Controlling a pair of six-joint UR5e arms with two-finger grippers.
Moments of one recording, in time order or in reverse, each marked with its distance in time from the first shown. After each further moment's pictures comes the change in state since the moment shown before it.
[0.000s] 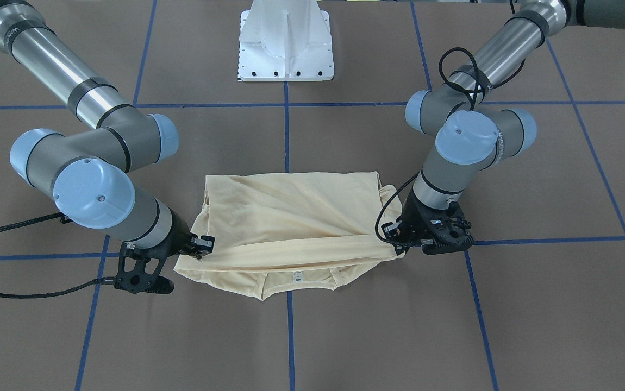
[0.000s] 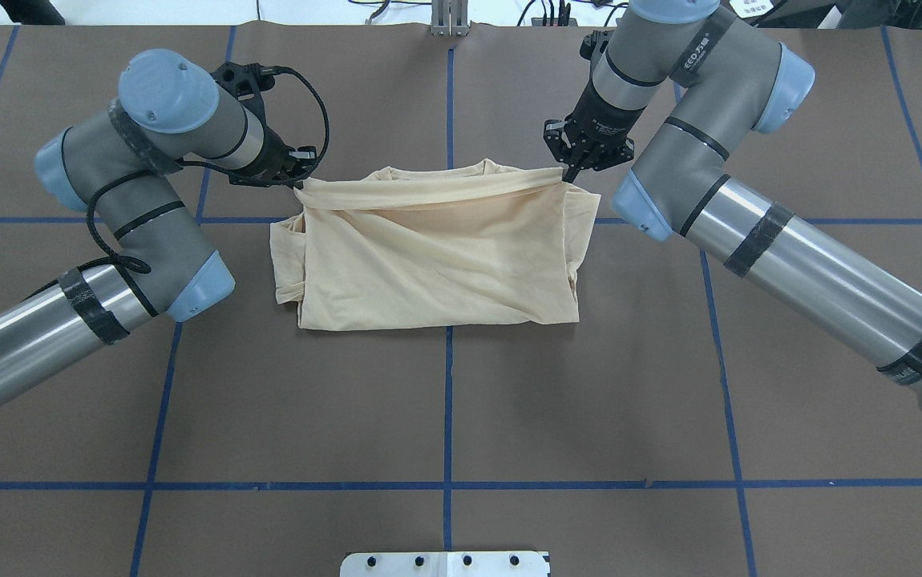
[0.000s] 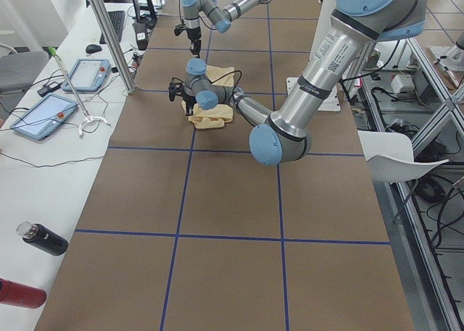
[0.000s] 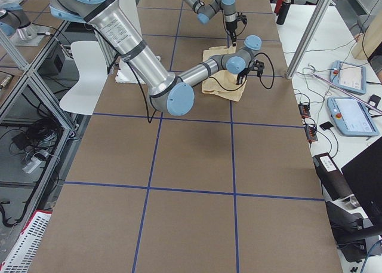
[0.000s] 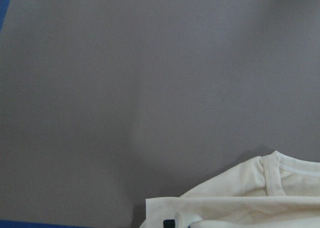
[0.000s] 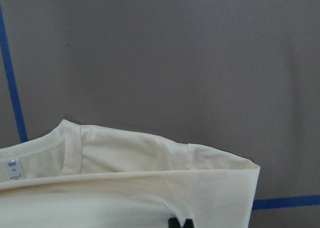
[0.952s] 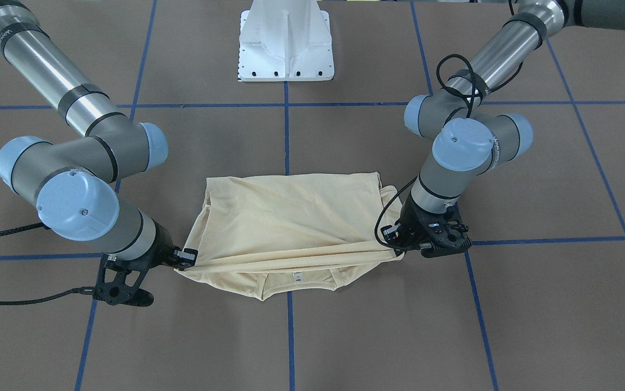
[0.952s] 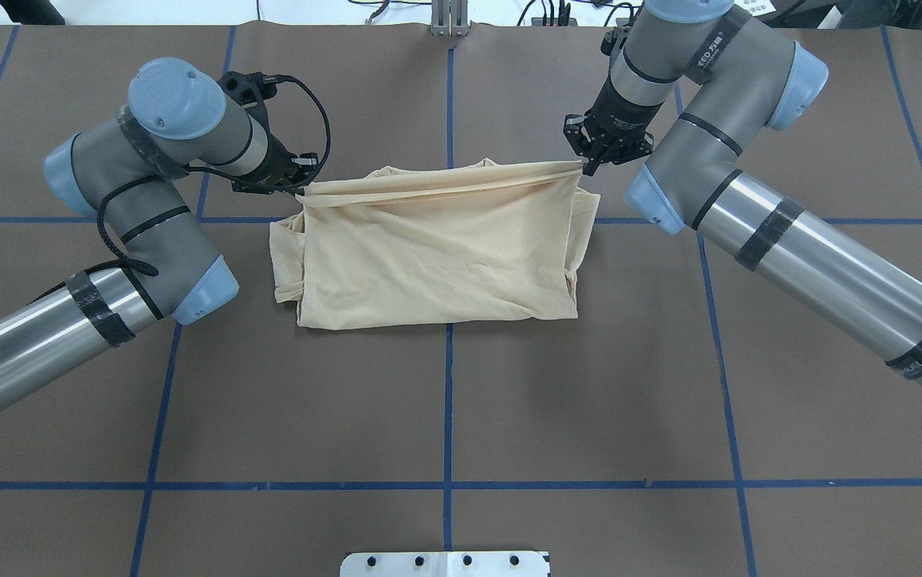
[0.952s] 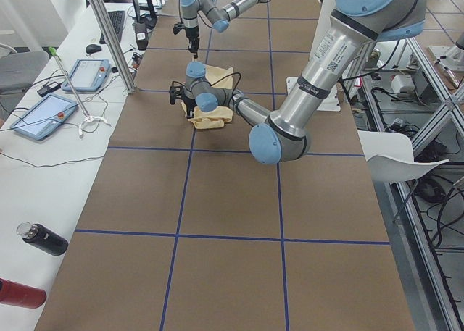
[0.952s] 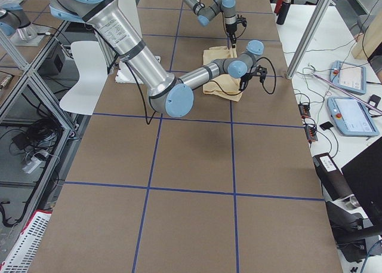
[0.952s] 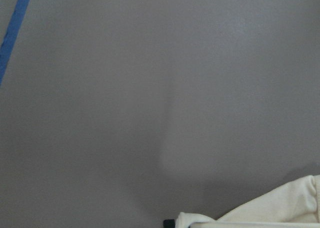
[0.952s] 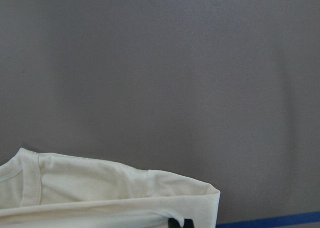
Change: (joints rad) left arm 0.013 -0.004 0.006 -0.002 -0.004 -0.024; right arm 0.025 -0.005 -0.032 0.000 -0.028 -0.001
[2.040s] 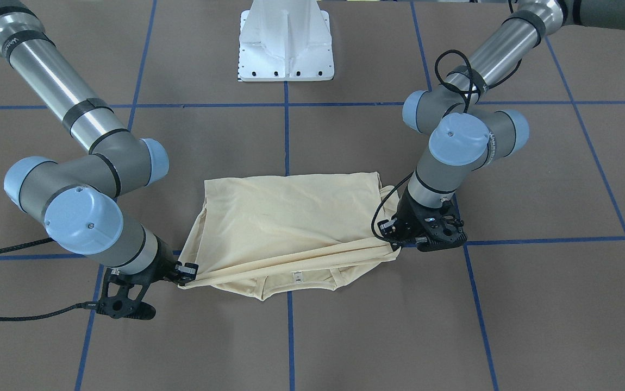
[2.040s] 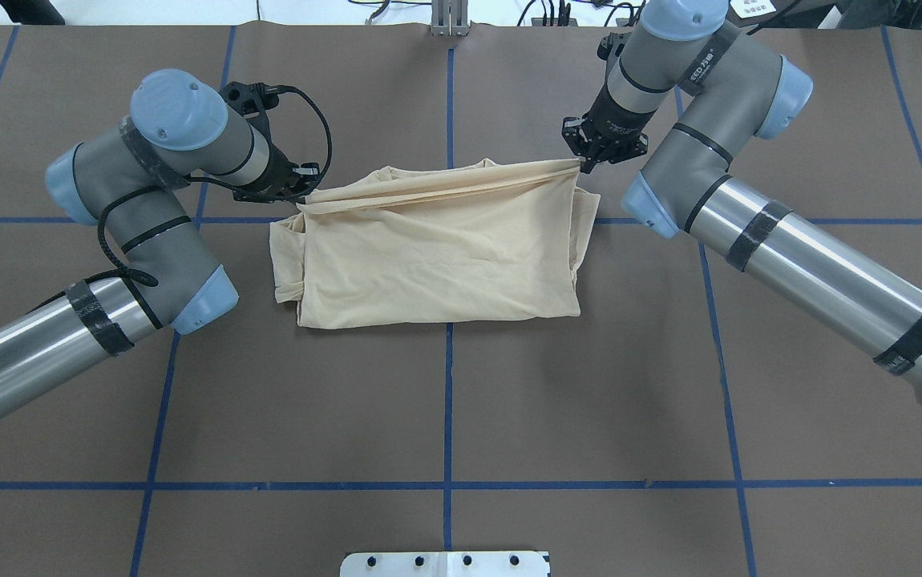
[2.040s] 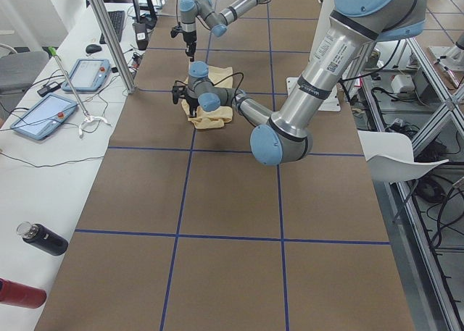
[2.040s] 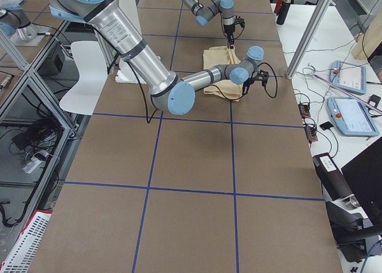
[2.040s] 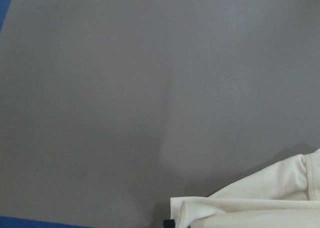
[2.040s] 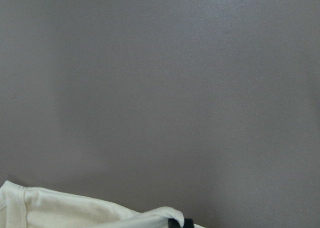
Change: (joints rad) left arm 0.013 0.013 0.000 -0.001 0.002 0.000; right arm -0.012 0.019 -0.109 0.136 -0.038 0.003
